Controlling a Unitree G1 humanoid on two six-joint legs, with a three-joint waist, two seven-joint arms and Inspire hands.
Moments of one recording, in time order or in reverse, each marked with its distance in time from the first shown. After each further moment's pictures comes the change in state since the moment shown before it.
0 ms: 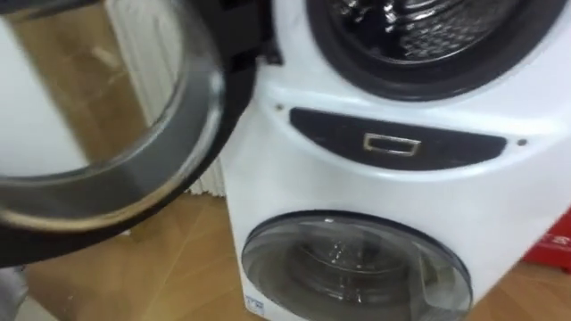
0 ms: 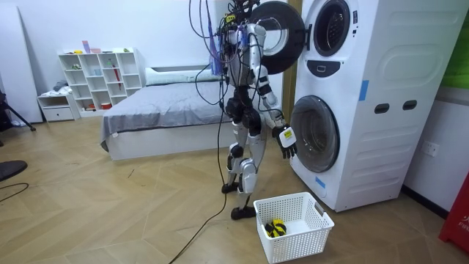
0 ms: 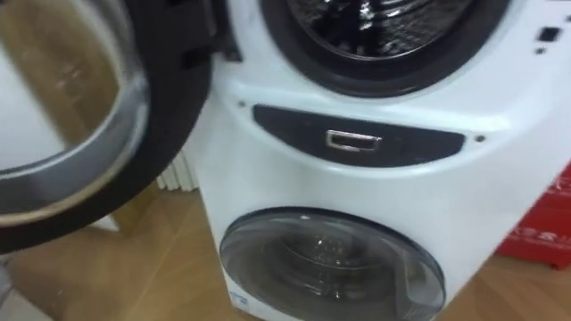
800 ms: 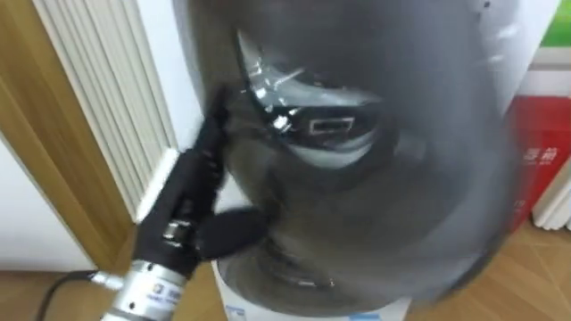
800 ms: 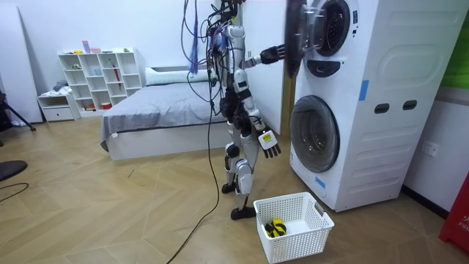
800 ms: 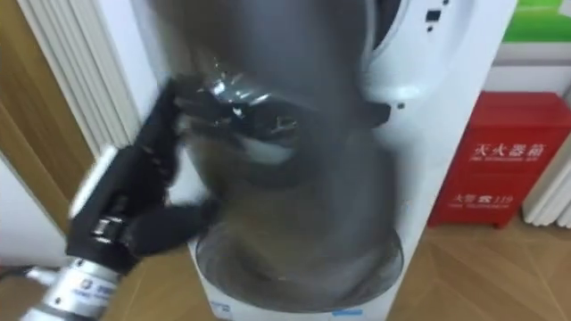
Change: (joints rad) left arm 0.109 -0.211 -0.556 -0.367 0.058 -0.232 -0.371; right arm -0.071 0.039 0.280 0.018 0.205 -0.005 -0.053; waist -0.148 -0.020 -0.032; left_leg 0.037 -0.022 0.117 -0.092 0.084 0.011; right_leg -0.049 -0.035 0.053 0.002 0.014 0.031
